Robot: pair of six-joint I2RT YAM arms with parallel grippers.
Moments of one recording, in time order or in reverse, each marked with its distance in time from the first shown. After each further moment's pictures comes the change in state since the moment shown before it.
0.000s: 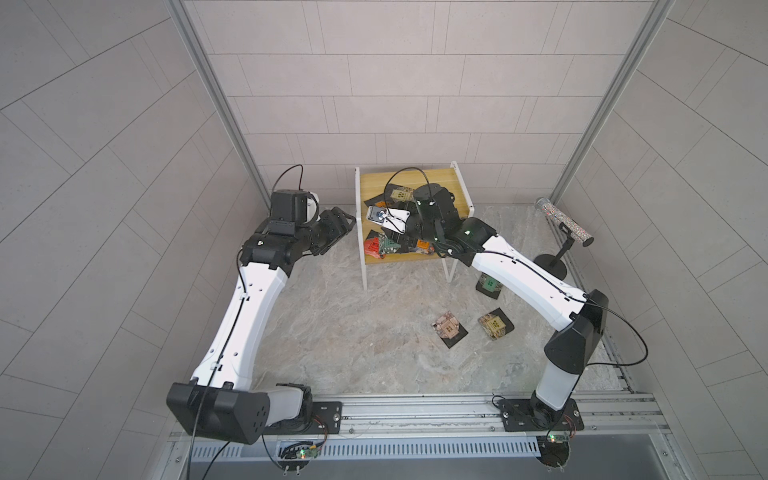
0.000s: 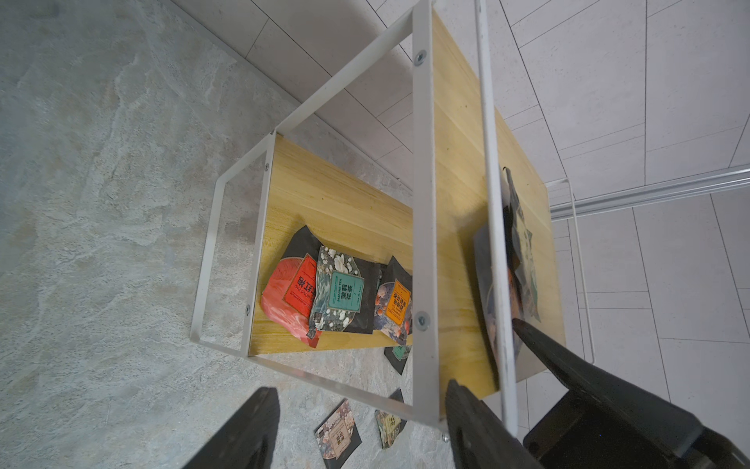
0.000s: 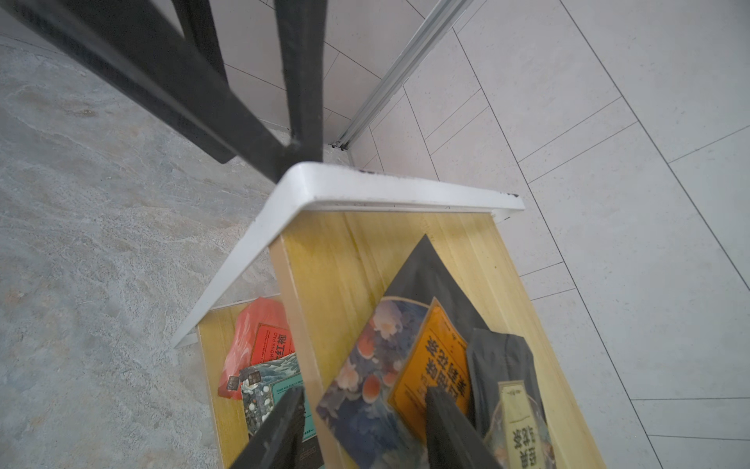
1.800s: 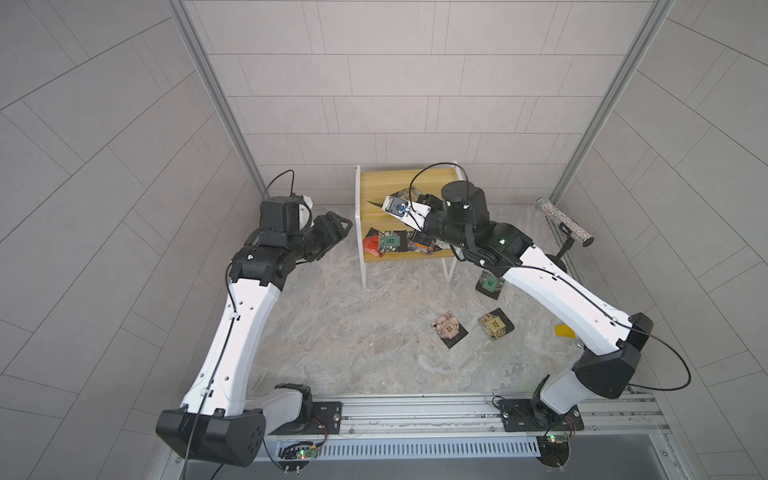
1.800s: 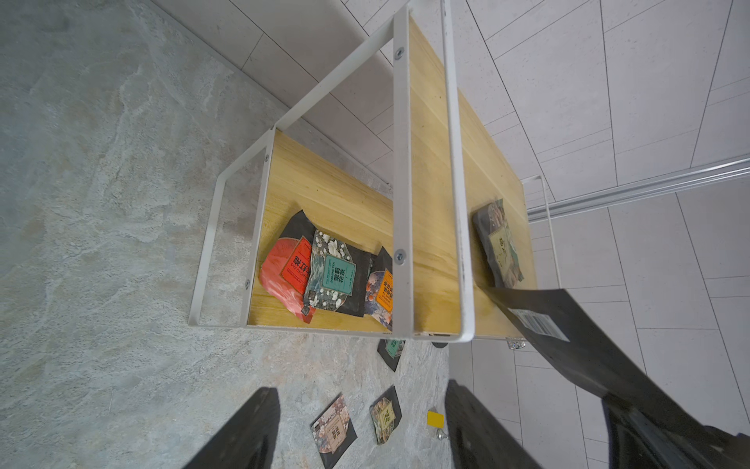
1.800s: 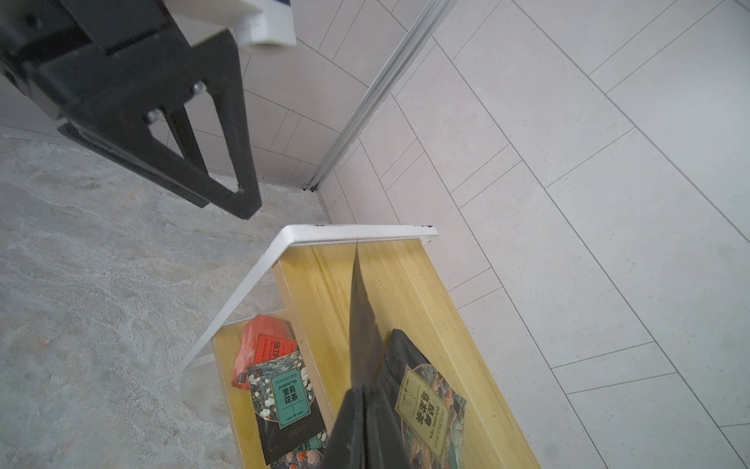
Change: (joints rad) left arm 0.018 -0.102 -0.049 -0.003 0.004 -0.006; right arm 0.022 -0.204 -0.076 0.023 0.017 0.084
